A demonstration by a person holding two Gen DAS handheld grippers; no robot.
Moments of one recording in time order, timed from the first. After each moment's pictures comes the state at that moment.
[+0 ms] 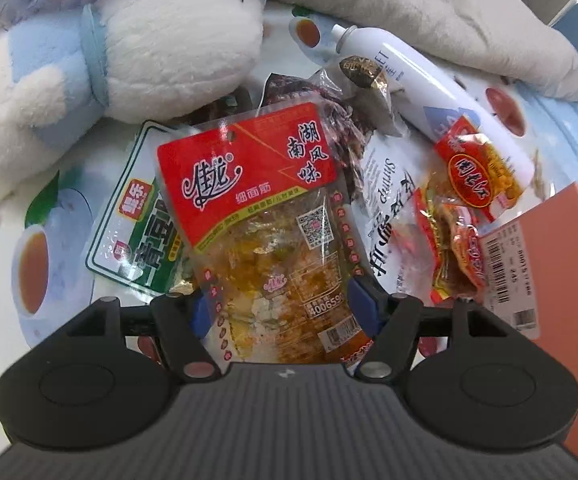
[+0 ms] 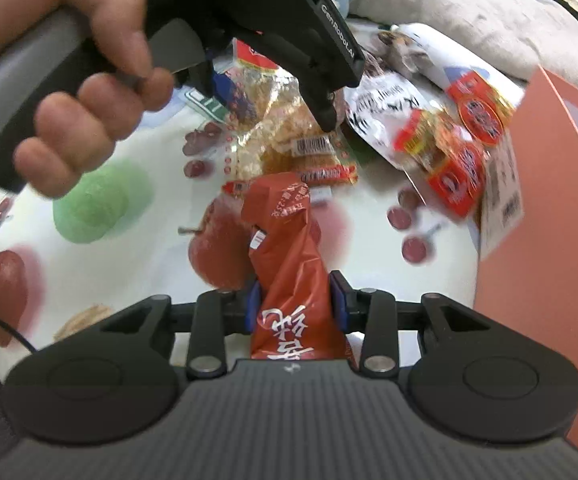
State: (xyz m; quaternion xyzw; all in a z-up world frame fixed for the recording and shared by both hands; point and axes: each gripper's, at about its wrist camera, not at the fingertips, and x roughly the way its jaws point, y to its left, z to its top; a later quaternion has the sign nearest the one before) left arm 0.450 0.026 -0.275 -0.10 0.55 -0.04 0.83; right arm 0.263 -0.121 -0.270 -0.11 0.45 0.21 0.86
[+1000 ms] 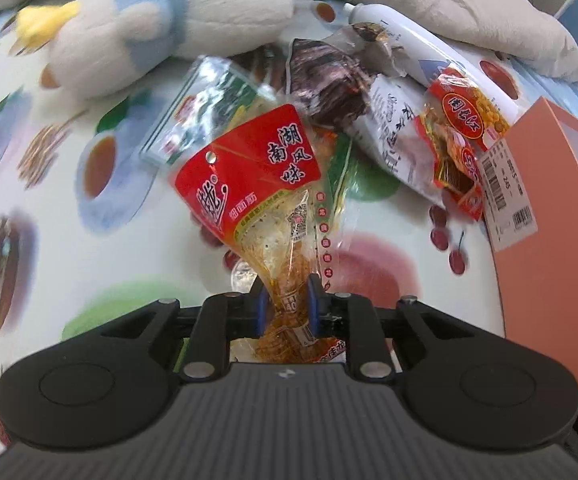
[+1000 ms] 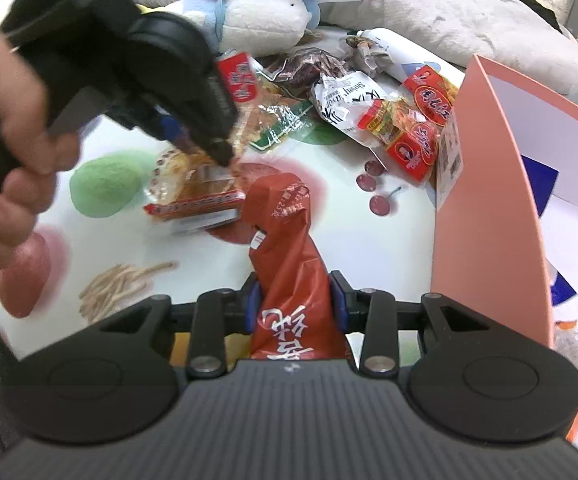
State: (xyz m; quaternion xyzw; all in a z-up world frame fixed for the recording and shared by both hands) left arm 0.353 0.040 -0.260 -0.09 0.54 -0.02 0.83; right arm 0.213 -0.131 -0.244 -0.10 0.44 0.18 0.87
